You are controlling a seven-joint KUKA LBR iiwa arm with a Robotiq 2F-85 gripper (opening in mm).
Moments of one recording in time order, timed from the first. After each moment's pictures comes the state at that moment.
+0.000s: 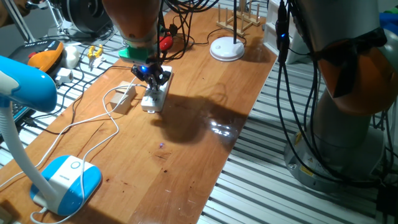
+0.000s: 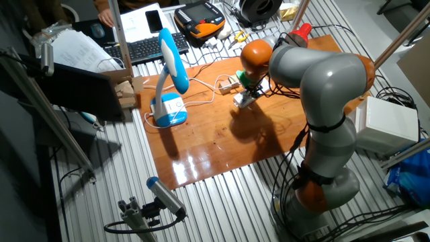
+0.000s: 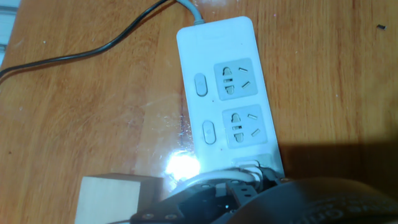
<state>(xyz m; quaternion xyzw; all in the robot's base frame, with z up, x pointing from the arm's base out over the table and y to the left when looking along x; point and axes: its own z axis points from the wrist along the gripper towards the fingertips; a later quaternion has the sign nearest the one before) 0.581 -0.011 0.068 0.64 0.76 -0.03 0.11</state>
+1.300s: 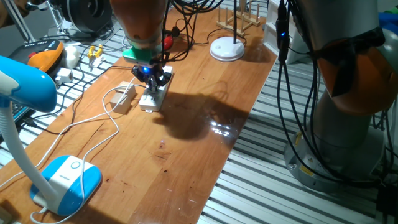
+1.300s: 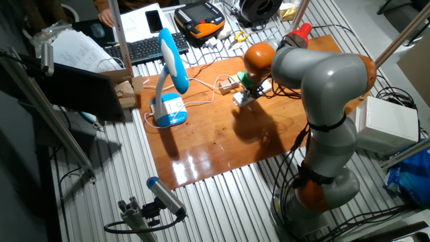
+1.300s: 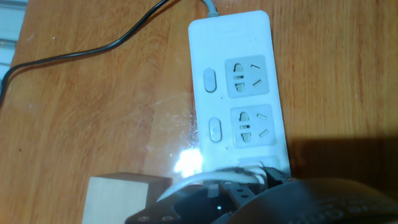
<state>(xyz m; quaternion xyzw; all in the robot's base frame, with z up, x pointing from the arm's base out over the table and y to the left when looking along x) 0.588 -0.009 0.060 0.63 0.76 -0.01 0.12</state>
